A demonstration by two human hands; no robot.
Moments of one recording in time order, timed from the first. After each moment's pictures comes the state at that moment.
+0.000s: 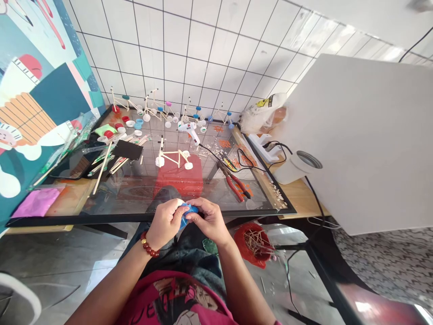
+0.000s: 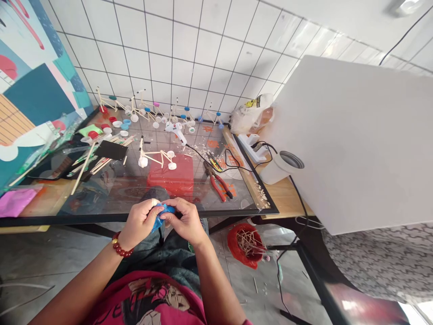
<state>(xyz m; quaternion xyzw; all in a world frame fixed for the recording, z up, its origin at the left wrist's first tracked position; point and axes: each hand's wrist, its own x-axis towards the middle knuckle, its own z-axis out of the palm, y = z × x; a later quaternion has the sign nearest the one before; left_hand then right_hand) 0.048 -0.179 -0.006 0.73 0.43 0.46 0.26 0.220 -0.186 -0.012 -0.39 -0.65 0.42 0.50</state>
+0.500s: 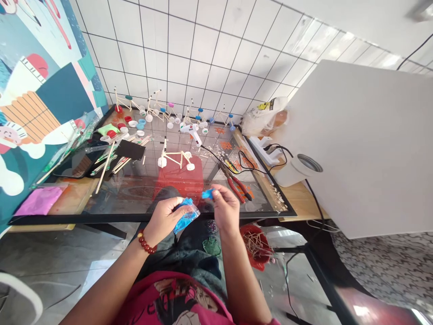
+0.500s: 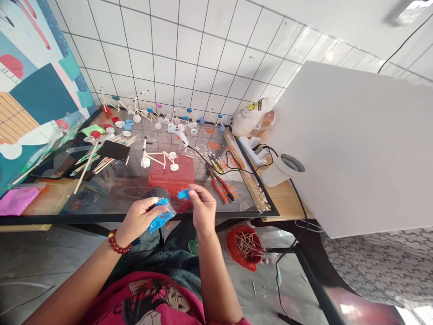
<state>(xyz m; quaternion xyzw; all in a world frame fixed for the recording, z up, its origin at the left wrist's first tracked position) 0.041 -0.173 0.008 0.63 0.45 0.42 0.47 0.231 -0.161 -0.008 -0.46 -0.38 0.44 0.68</state>
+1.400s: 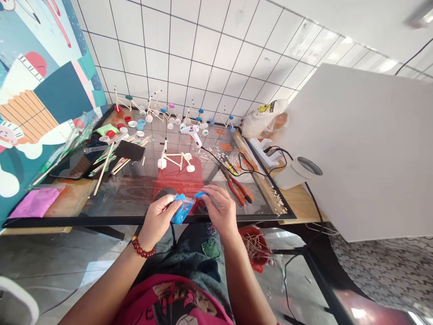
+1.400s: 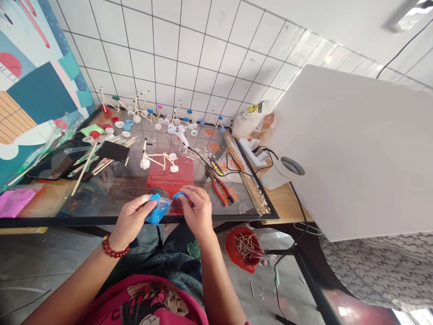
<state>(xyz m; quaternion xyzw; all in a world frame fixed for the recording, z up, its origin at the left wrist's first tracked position) 0.035 -0.173 -0.005 0.52 0.46 0.52 0.51 0.237 -0.162 0.007 -0.54 -0.70 0.11 0.46</state>
